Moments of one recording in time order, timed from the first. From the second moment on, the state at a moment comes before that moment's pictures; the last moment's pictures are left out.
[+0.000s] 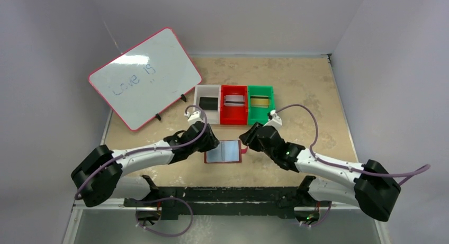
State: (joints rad) left arm -0.86 1.30 0.57 -0.03 -0.21 -1.01; right arm 0.88 1.10 0.47 0.00 0.35 1.11
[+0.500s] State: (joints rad) left arm -0.86 0.85 0.57 -0.40 -0.66 -1.12; right arm 1.09 1.55 0.85 -0.14 0.43 1.02
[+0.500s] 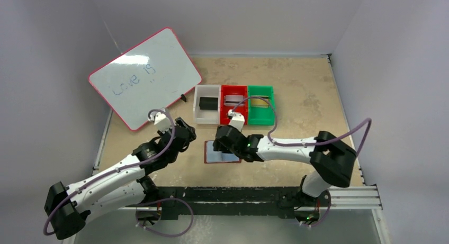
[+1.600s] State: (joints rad) left arm -0.86 0.73 0.53 -0.60 -0.76 -1.18; right arm 1.16 1.86 1.14 -0.40 0.59 1.06
